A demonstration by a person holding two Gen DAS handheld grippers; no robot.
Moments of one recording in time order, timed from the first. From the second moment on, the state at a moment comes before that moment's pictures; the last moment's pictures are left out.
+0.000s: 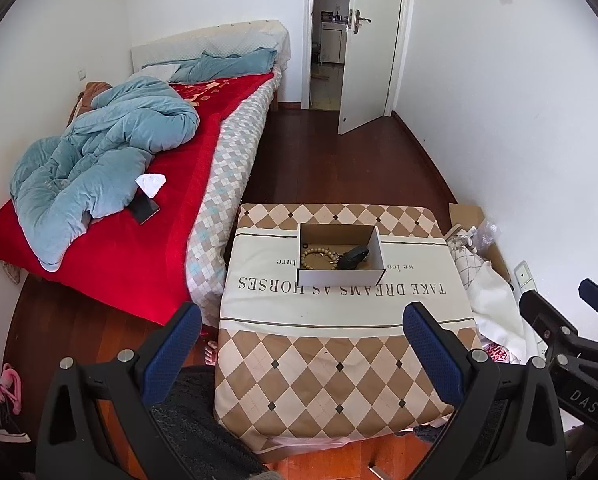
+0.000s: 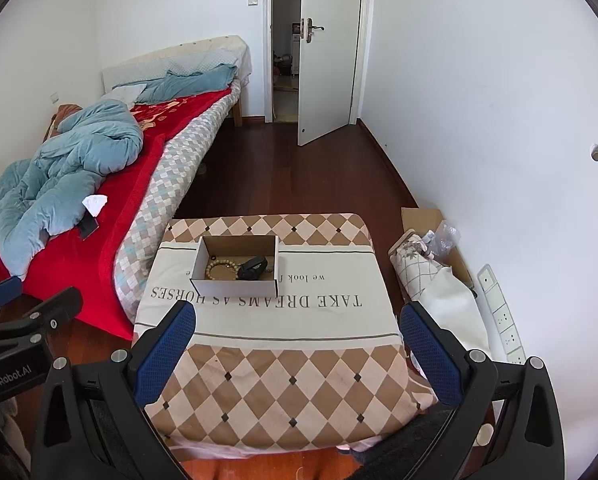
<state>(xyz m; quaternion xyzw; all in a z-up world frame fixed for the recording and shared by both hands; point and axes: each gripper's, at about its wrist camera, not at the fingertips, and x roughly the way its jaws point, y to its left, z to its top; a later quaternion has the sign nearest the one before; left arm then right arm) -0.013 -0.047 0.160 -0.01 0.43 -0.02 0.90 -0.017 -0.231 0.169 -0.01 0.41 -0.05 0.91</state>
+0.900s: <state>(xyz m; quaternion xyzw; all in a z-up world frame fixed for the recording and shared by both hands) 0.070 -0.050 0.123 -0.01 0.44 0.02 0.90 0.071 -0.232 0.138 -0.02 0.41 -0.07 0.91</state>
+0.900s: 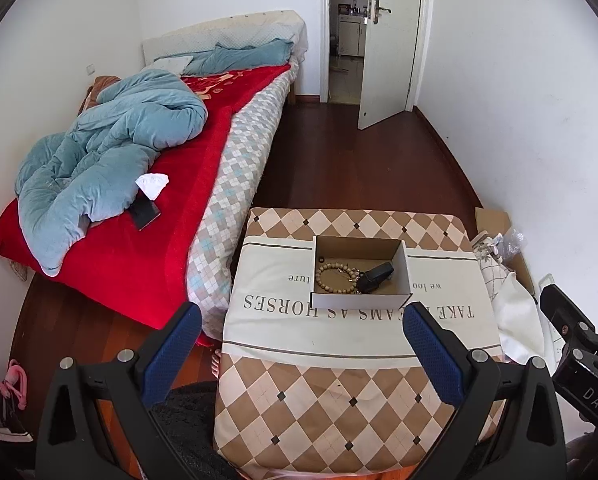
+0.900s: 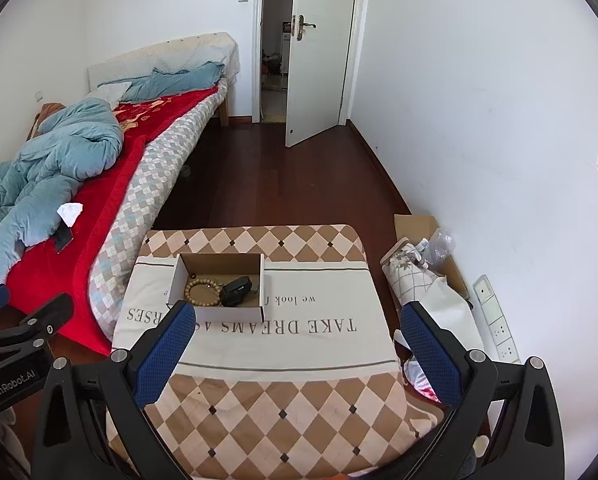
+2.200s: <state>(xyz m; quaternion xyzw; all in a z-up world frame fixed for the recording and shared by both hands) 0.146 -0.049 0.081 0.01 0.50 0.01 0.86 0.164 -0.220 0.078 -0.03 0.48 -0.06 0.88</state>
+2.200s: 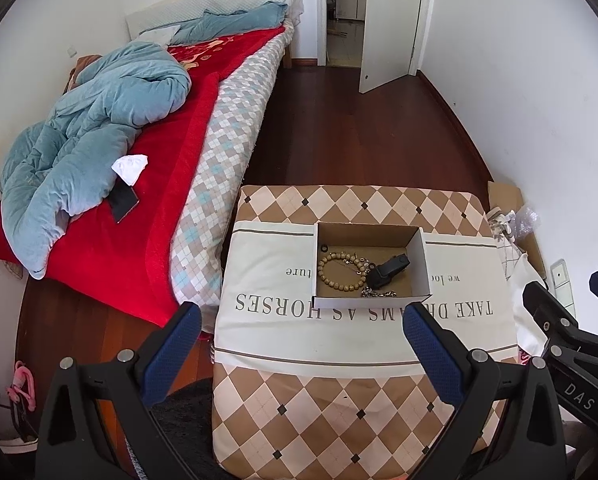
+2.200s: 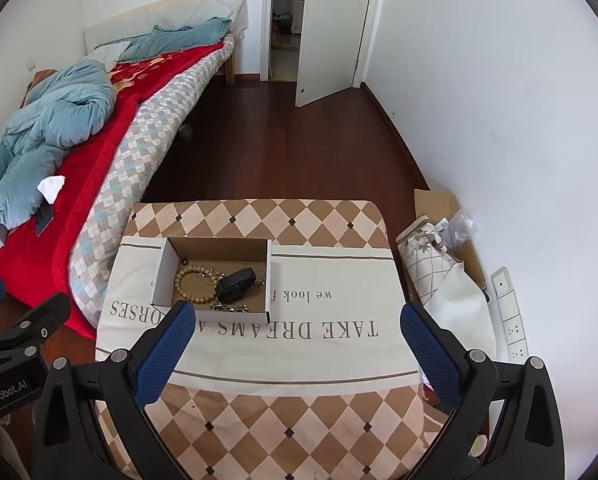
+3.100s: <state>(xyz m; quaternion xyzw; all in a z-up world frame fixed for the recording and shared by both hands) 0.142 -0.048 0.077 0.01 0.50 0.02 0.86 0.158 -0.220 0.081 -0.03 0.48 -0.06 0.87</state>
